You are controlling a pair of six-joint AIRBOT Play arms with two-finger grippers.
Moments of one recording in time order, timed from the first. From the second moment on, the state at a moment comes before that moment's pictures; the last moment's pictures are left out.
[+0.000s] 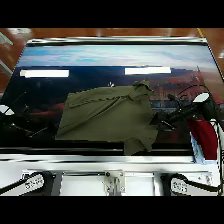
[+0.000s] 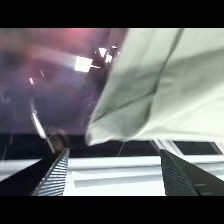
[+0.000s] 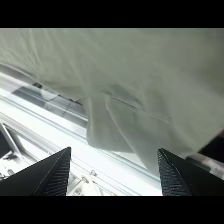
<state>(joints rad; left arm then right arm) 0.37 -1.24 0.77 1.16 -1.29 -1.32 -0.22 -1.39 0.96 -0.93 1.51 1.24</state>
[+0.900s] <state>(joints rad) 0.42 -1.25 0.56 0.92 -1.07 -1.11 -0.24 -1.38 0.96 -0.94 1.50 1.26</state>
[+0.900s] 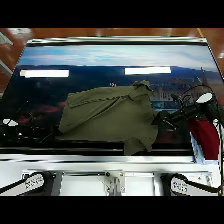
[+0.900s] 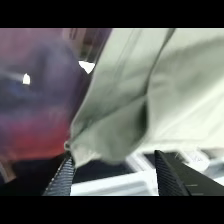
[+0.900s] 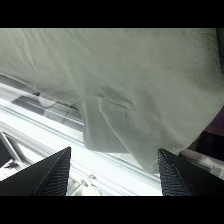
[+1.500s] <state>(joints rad) 0.29 -1.25 0.56 0.91 -1.01 -1.08 -0.25 -1.38 0.94 -0.97 1.49 1.30</state>
